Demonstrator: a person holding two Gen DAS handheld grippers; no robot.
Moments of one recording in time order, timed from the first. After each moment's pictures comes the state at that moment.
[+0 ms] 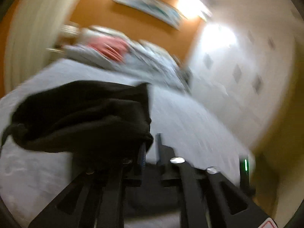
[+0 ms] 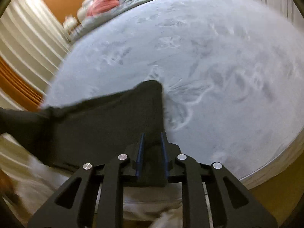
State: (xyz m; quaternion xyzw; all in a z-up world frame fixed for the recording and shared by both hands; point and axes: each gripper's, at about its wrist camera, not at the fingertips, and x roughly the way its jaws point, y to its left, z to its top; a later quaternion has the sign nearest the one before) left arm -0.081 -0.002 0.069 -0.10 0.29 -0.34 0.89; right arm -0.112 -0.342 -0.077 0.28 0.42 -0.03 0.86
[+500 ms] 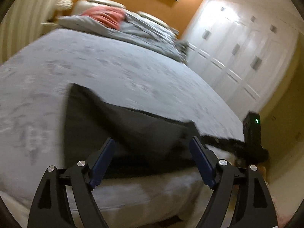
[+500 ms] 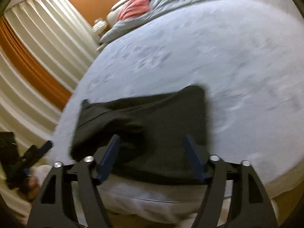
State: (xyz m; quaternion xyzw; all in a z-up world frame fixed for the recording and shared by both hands) left arm -0.092 0.037 0.003 -0.13 0.35 -0.32 0.87; right arm -0.090 -0.286 -0.075 0.27 0.42 0.08 0.86
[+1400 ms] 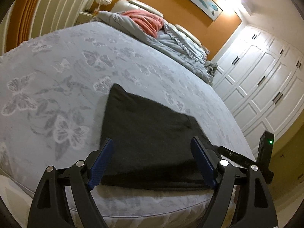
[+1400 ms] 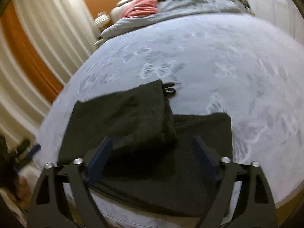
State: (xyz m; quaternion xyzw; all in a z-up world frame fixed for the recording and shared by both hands) left arm -0.062 0.080 -0.022 -0.20 0.37 -0.23 0.88; right arm -0.041 -0.248 -0.059 0.13 0.40 0.03 0.90
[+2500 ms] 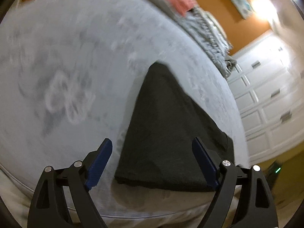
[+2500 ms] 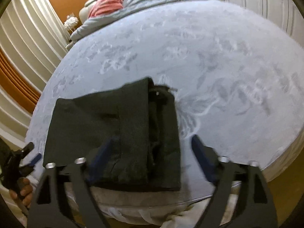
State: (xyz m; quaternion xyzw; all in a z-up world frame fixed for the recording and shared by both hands) left arm -0.020 0.085 -0.088 -0.30 0.49 -0.19 0.79; right arm -0.085 -0.311 -0.076 0.23 0.46 -0.07 0.86
